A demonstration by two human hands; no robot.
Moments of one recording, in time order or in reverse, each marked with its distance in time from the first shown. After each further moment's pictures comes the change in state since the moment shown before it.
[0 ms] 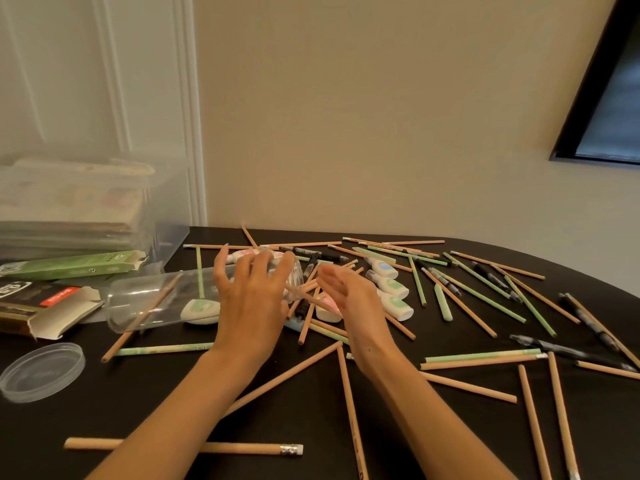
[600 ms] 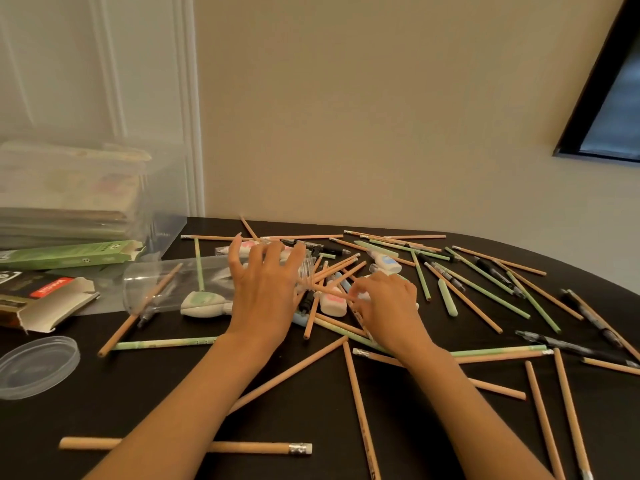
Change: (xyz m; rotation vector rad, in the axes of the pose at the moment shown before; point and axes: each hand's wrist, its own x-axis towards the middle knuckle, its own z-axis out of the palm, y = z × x) left_hand 0.008 0.006 0.007 -0.067 -0.136 0.001; right_hand 0.013 0.011 -0.040 -1.288 0.069 -0.279
